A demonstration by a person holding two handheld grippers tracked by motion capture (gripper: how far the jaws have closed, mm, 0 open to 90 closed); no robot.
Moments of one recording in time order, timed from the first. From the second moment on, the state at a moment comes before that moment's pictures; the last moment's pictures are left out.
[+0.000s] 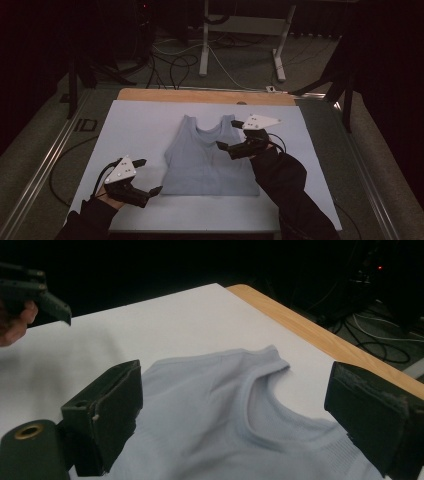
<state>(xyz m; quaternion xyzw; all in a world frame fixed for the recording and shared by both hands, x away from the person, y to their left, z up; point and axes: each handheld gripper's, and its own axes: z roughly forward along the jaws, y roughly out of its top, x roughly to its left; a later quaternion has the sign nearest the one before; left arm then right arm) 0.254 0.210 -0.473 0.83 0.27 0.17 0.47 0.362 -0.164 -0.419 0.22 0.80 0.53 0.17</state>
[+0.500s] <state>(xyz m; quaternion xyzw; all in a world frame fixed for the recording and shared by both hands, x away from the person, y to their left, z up) 0.256 0.186 -0.487 0.83 0.28 0.17 0.44 0.402 -0.121 -0.427 0.22 0.81 0.53 0.15</state>
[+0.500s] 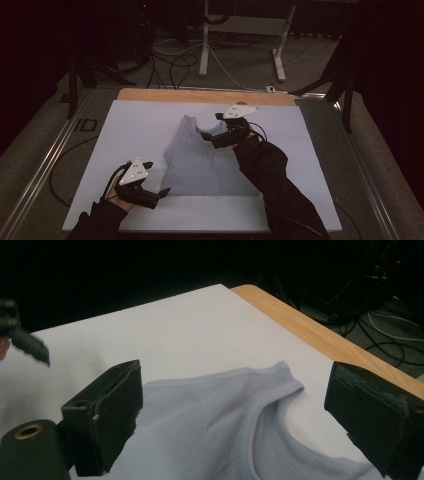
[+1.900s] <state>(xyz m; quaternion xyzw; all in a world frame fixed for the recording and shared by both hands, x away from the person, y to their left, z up) 0.276 0.153 -0.525 0.89 0.30 0.07 0.33 0.449 -0.059 -0.465 0.23 0.83 0.49 0.11</state>
